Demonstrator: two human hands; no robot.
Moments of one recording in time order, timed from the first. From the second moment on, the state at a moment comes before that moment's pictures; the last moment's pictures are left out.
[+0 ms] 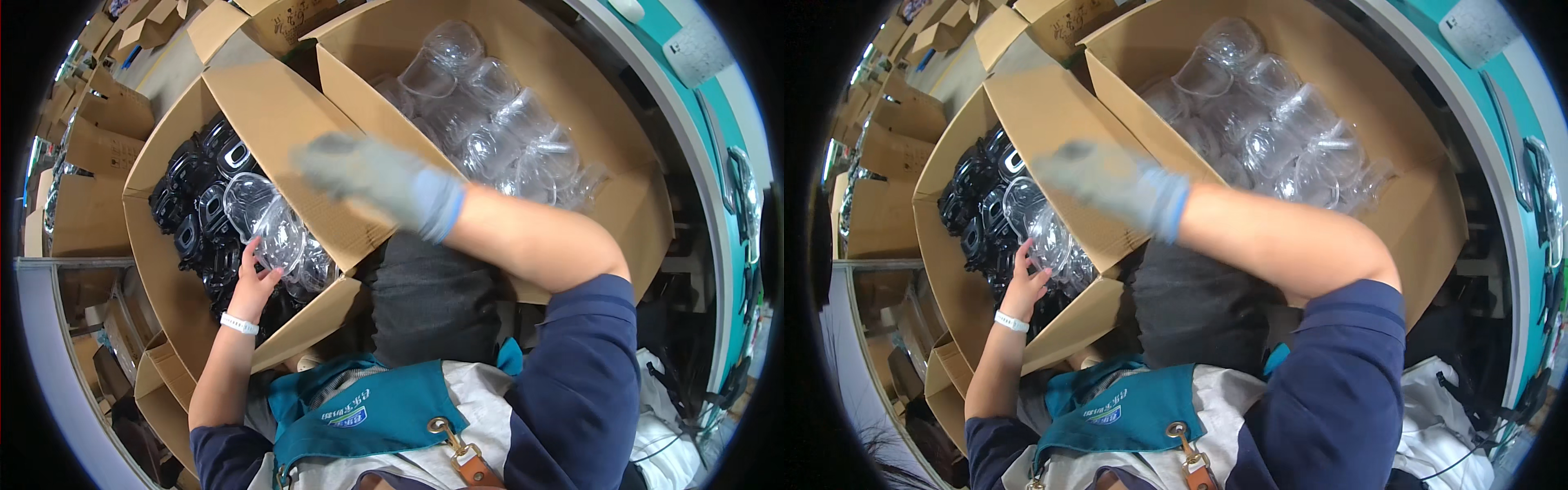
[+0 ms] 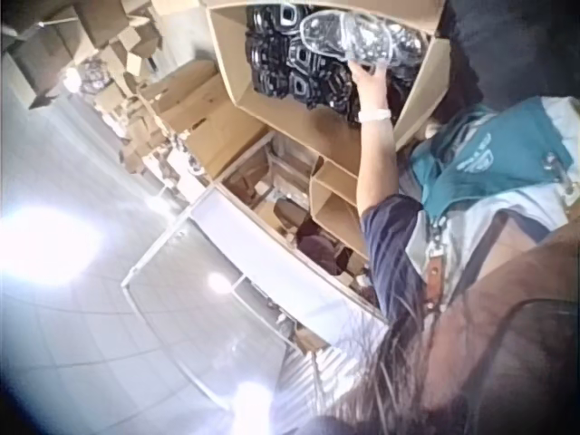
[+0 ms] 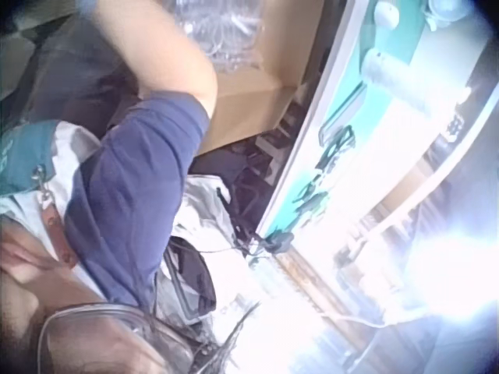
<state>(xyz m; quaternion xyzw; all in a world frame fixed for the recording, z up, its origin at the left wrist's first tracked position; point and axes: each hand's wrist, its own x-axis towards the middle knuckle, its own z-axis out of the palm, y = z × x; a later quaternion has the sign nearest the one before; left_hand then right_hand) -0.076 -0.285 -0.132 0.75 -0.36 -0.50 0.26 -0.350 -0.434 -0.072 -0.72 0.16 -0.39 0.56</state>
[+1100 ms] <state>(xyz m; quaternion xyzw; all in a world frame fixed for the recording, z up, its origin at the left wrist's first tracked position) -0.107 -0.237 -0.096 0.72 -0.66 -0.20 0.05 -0.407 -0.669 -0.333 -0.57 0.66 -0.10 0.47</state>
